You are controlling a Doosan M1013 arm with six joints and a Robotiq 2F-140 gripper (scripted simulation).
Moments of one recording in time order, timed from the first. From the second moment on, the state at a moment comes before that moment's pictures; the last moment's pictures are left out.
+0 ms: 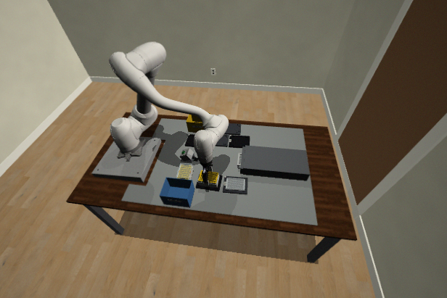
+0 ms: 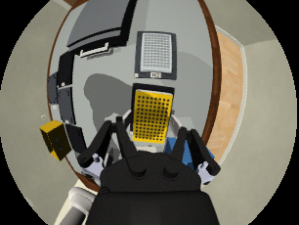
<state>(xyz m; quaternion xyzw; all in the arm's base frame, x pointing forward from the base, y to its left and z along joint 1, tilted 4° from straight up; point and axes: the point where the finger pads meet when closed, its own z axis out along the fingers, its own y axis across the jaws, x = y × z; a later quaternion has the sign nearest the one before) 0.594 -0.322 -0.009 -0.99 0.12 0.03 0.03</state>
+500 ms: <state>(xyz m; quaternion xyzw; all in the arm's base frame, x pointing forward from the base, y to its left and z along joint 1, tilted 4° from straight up) 0.593 -0.321 -0.026 -0.99 0.12 0.03 0.03</state>
